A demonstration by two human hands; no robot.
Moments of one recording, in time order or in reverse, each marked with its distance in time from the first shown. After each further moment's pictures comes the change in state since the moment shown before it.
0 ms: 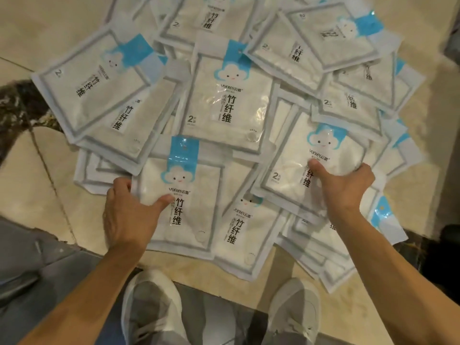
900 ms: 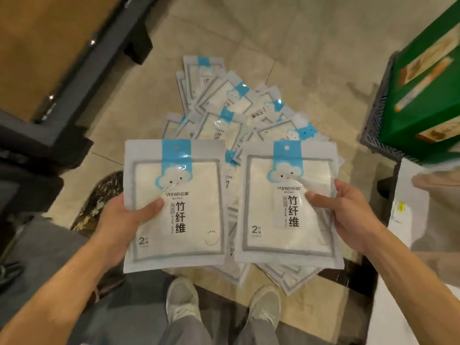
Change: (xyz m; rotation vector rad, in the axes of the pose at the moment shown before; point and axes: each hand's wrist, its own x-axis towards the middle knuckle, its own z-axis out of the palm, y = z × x) left_hand -0.077 0.190 -0.297 -0.783 -0.439 -0.080; right_hand -0.080 -0.290 -0.236 0.424 -0.775 0.110
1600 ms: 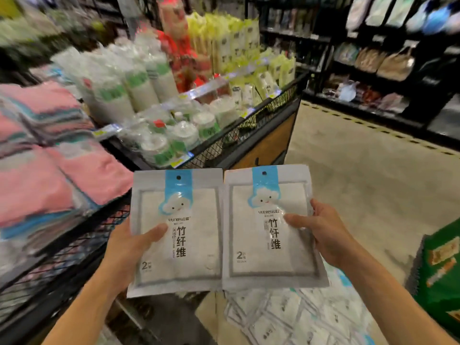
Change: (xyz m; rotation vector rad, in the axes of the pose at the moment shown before) left_hand -0.397 0.384 -0.210 -0.174 0.378 0.431; right_hand -0.325 -0.412 0.277 -0.145 -0.386 -0.347
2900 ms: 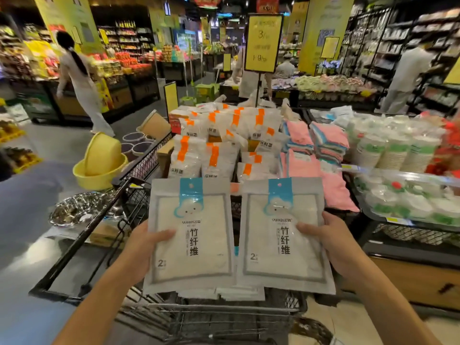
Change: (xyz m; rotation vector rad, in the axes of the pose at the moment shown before) left_hand -0.468 -0.027 -0.289 -0.367 0.863 0.049; right_hand -0.253 -0.028 0.325 -0.266 -0.896 -0.088
